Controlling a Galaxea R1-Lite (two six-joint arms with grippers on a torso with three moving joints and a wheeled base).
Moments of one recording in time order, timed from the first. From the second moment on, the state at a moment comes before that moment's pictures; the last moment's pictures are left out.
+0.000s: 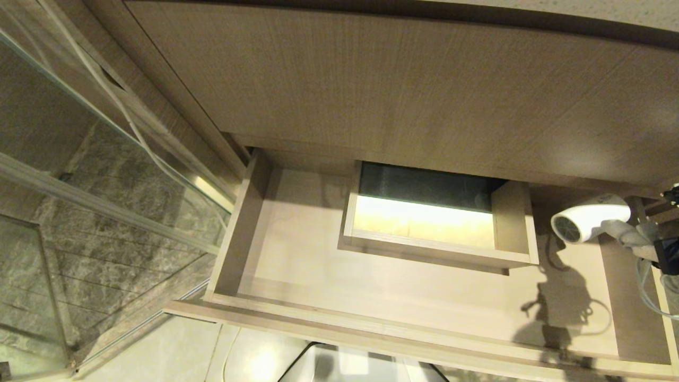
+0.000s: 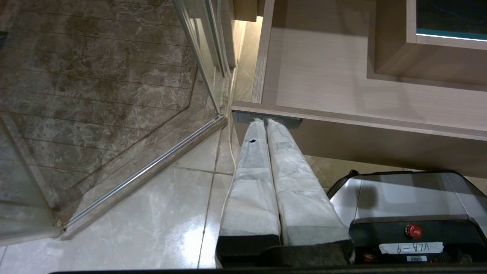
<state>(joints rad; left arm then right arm) 0.00 0.00 0.00 0.00 0.00 0.00 -0.55 1.62 -0.77 -0.24 0.19 -0.50</state>
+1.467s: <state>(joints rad) 0.00 0.00 0.00 0.00 0.00 0.00 -0.54 1.24 -0.55 -0.16 0.19 -0.57</state>
